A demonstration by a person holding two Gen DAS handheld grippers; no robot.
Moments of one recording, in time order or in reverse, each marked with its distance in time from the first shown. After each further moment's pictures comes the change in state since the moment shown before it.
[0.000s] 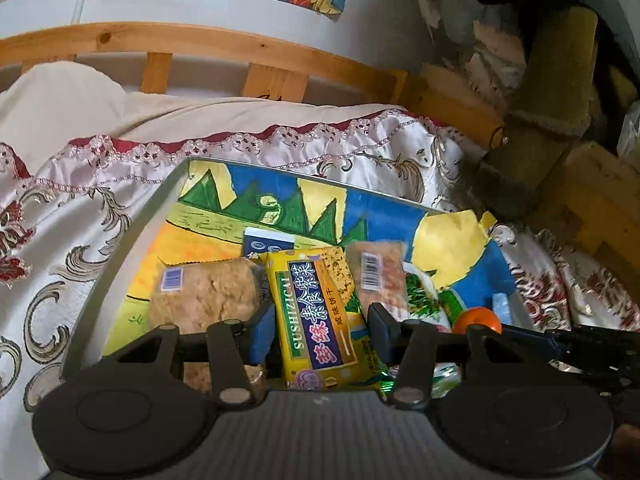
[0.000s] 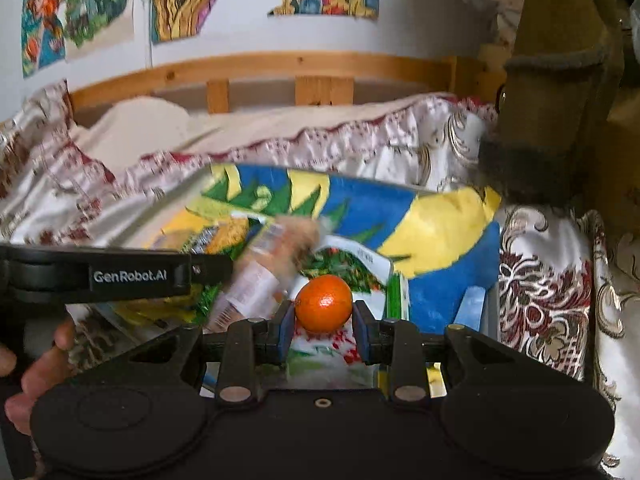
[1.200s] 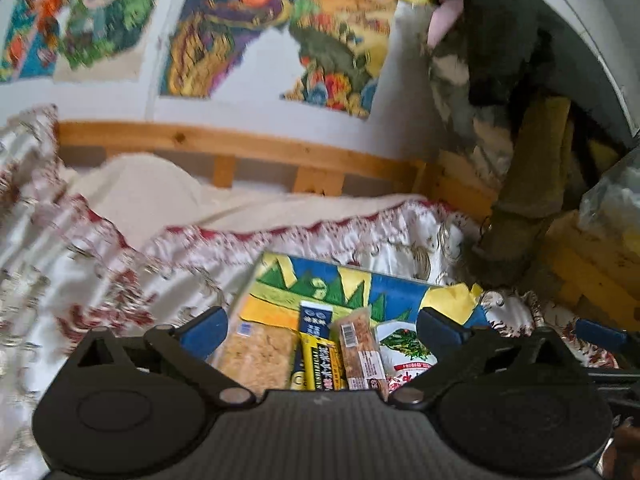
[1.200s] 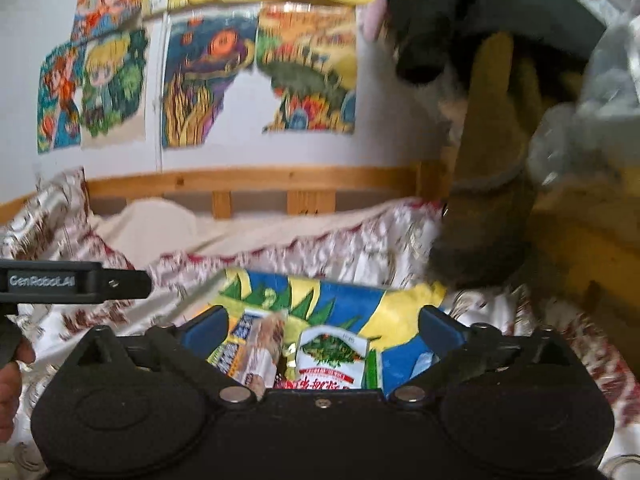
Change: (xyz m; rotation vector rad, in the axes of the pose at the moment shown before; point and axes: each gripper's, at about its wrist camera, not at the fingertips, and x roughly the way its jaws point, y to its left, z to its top) left arm -0.161 -0.015 0.013 -0.013 -0.213 0.140; right arm -0.135 0.009 0.007 0.046 -0.306 -0.044
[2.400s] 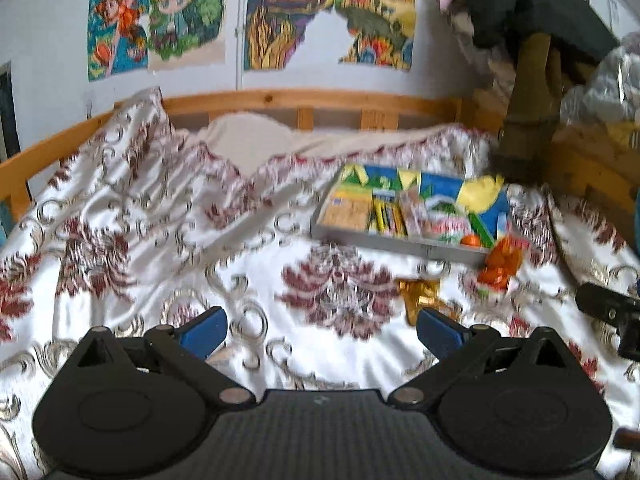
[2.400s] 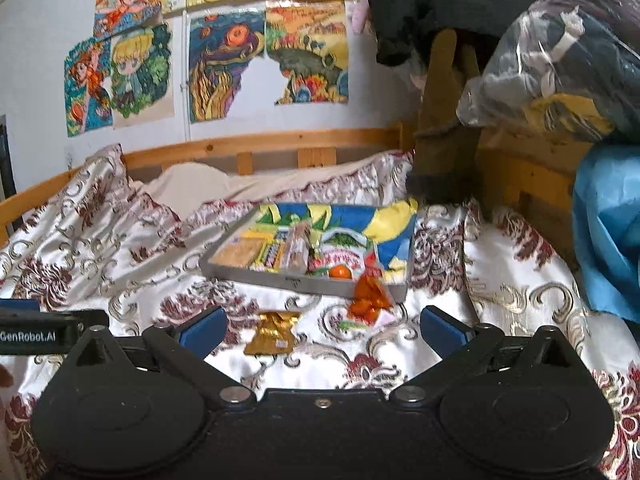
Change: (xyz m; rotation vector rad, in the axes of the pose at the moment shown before) left arm -0.188 -0.008 -0.108 0.076 0.149 0.238; right arm -0.195 0.030 -0.079 0.049 0.123 -0.010
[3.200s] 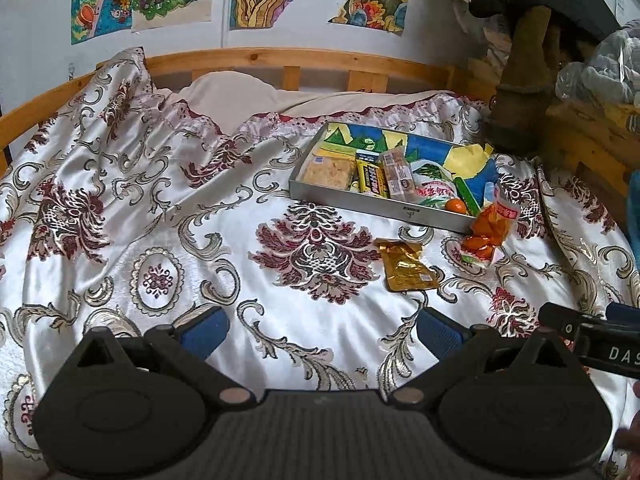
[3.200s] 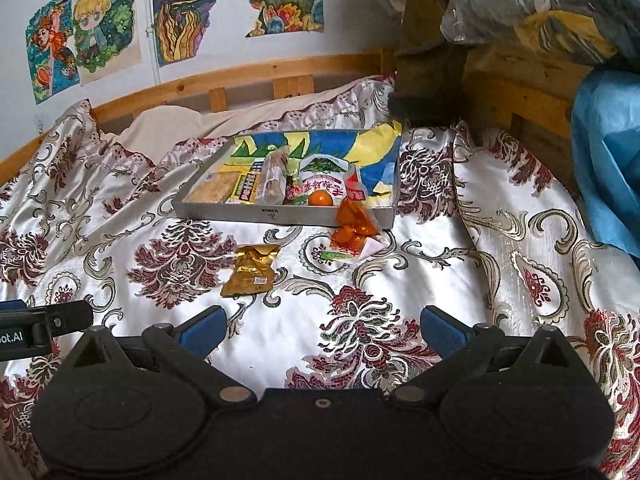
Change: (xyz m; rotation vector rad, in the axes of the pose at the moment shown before) left arm 0.015 -0.010 -0.007 -0.027 0.106 -0.058; right arm 0.033 -0.011 -0.012 0.059 0.206 -0.041
